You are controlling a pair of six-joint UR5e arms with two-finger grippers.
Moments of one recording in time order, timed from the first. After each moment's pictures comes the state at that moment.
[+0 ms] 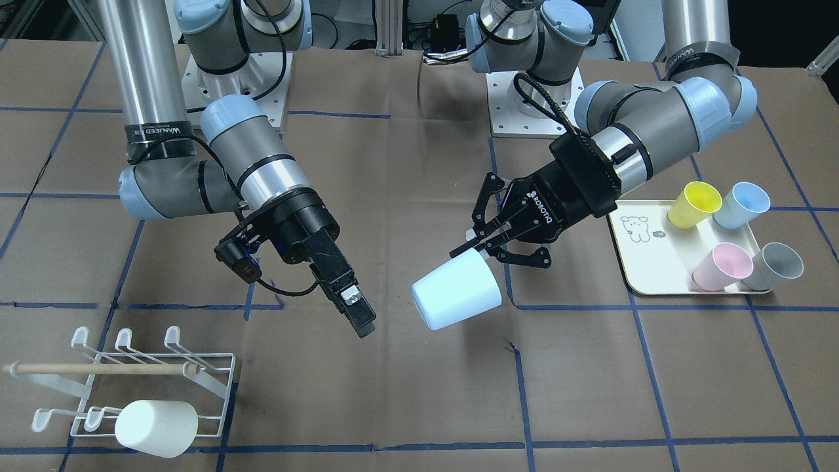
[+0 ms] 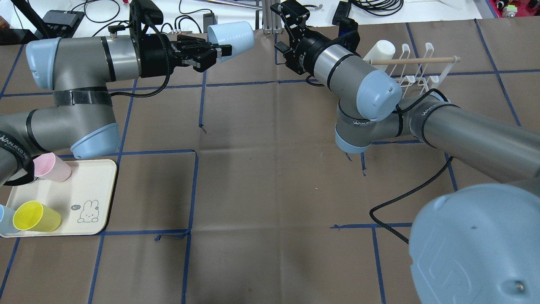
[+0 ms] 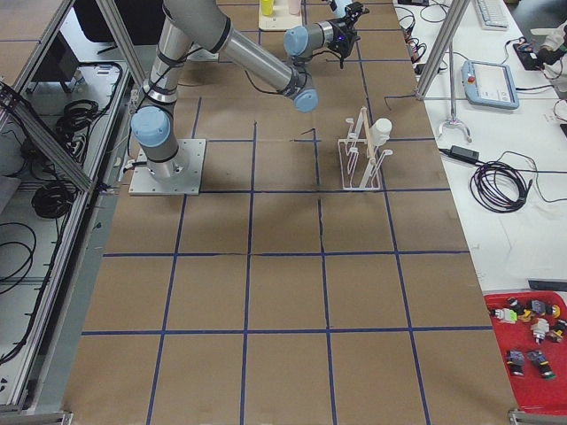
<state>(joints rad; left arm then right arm) -1.42 -1.77 -1.93 -0.39 0.47 0.58 1.73 -1.06 1.82 -3.72 -1.12 1.61</state>
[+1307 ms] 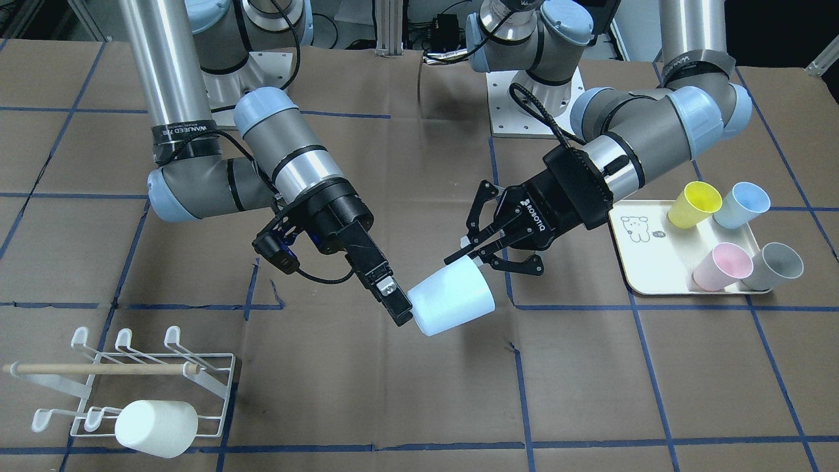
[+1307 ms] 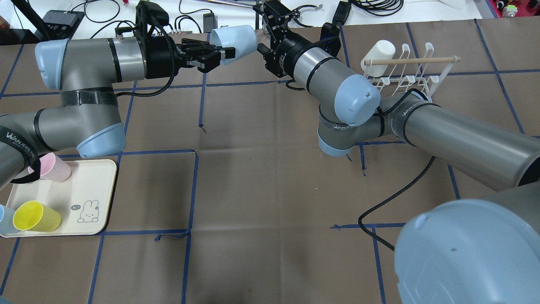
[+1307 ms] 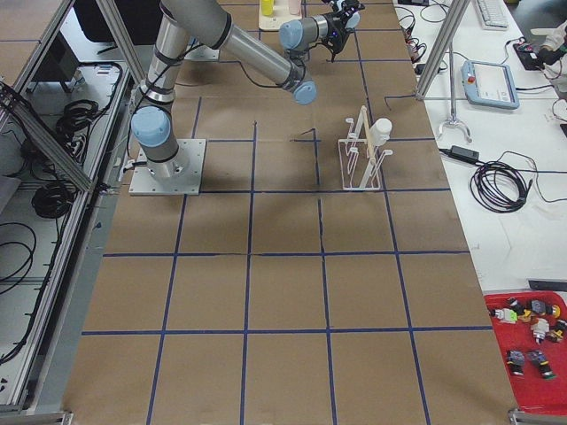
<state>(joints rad) -1.43 -1.79 -1.93 -0.38 0.48 0.54 1.80 -1.04 1.79 -3.72 -1.19 1.69</state>
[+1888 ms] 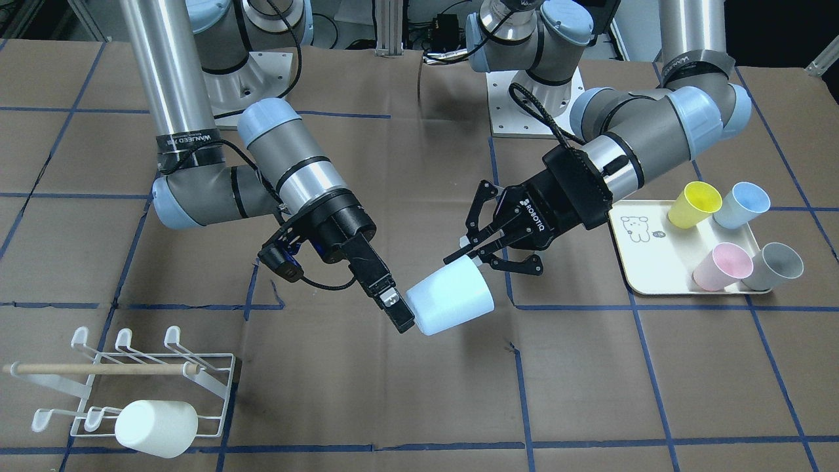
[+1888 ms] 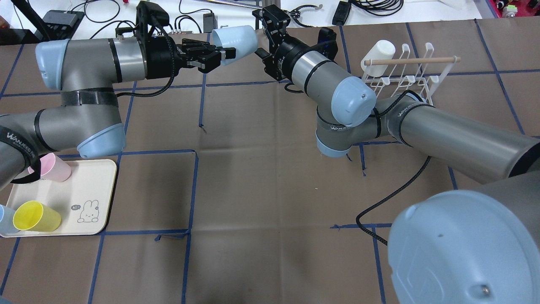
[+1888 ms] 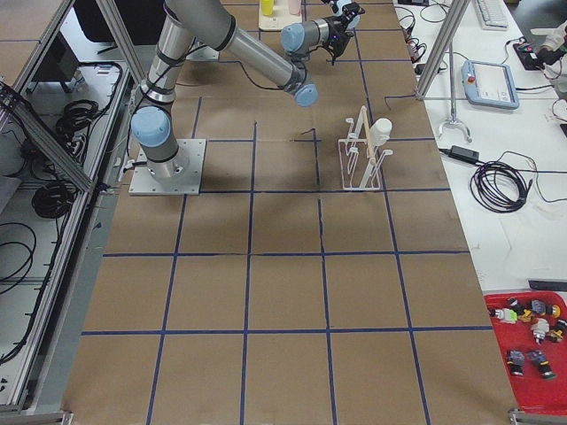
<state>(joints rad) -1.43 -1.79 -1.93 -0.38 0.48 0.54 1.80 -1.02 1.78 -3.72 -1.18 1.70</state>
